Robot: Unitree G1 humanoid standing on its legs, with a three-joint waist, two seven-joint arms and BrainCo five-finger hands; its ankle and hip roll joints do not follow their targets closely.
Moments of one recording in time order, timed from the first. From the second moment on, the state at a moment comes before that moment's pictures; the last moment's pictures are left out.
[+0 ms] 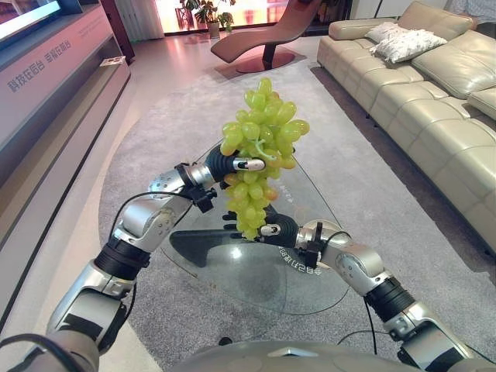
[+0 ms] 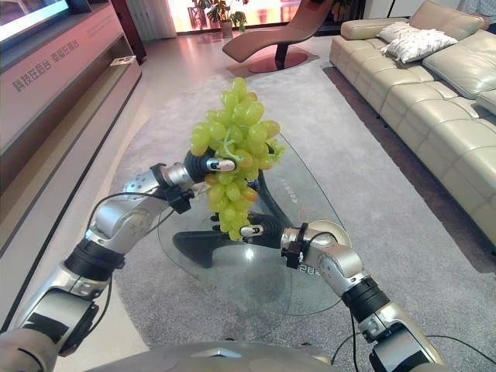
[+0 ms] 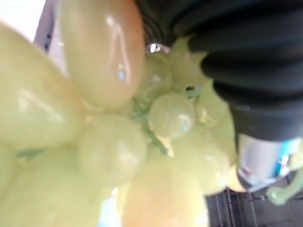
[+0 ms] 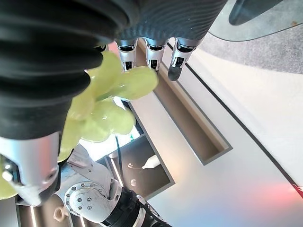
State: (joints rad) left arm -0.50 0.52 -0.38 -0.07 -0.81 0.15 -0.53; right arm -0.28 -0.40 0.49 0.12 0.74 0.34 0.68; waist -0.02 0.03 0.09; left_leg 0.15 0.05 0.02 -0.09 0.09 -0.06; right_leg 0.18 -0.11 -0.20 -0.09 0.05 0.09
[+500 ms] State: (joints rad) left arm -0.48 0.48 -0.41 -0.07 -0.83 0.20 -0.54; right arm -0.29 -0.38 0.49 0.11 0.75 0.34 0.64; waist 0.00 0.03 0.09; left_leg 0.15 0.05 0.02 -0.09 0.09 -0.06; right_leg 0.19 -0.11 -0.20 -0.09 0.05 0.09
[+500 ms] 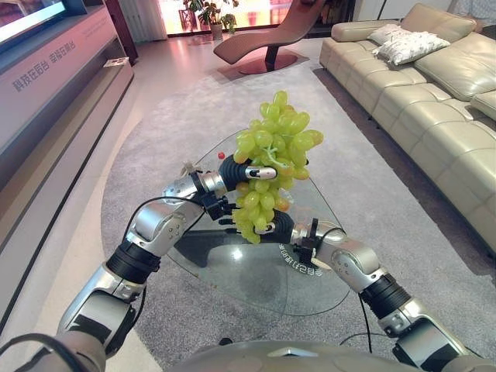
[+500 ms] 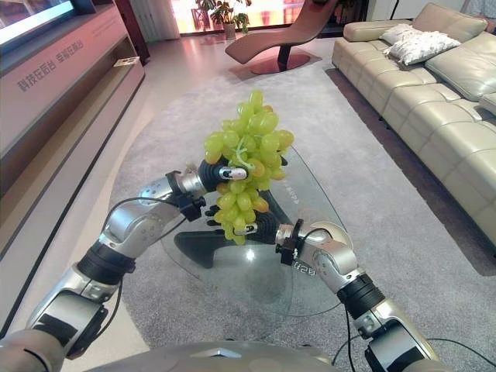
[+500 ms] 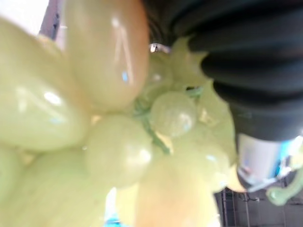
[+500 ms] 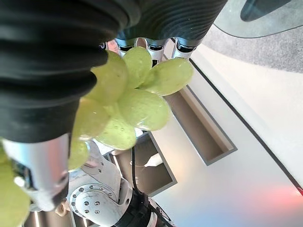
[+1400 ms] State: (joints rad) left arm -0.42 0.50 -0.39 -0.06 -0.82 0.20 -0.56; right arm -0.27 -0.40 0.48 0.07 0.85 0.33 0.69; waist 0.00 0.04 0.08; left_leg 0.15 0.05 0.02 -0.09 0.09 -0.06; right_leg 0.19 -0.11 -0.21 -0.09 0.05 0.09
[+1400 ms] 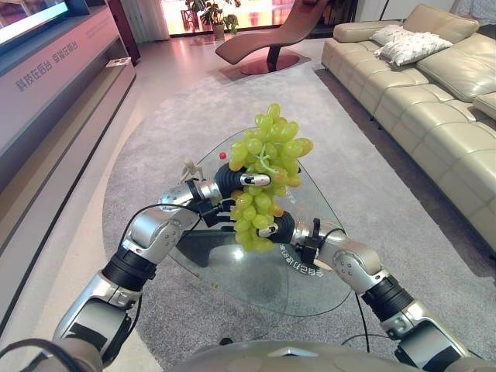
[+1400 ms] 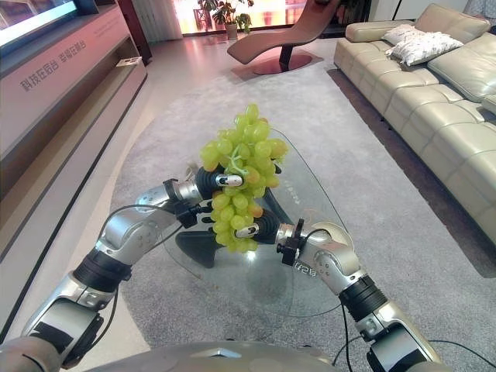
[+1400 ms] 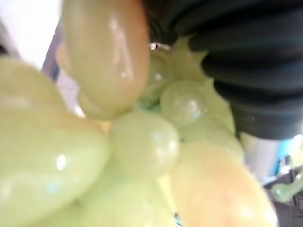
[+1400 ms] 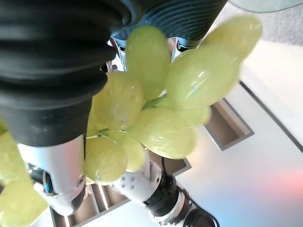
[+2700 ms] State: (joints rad) left arm -0.42 0.50 -0.37 -0.04 -0.76 0.19 -0.56; right arm -0.27 -0.41 0.50 0.04 0.86 0.34 0.70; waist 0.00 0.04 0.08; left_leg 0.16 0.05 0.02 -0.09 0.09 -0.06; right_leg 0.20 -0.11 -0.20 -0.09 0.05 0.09
